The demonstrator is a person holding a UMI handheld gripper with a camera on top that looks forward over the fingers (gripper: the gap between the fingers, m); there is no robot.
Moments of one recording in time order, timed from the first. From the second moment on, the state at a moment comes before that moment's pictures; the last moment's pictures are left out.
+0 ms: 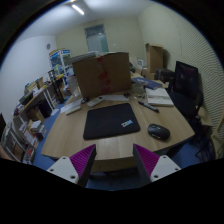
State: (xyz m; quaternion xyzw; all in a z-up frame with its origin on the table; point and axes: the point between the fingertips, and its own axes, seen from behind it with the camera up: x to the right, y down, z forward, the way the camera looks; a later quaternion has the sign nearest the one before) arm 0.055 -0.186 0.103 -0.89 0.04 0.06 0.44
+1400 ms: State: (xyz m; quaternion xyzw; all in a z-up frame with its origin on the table) arm 0.234 -0.008 0.078 -0.86 0.05 0.00 0.51
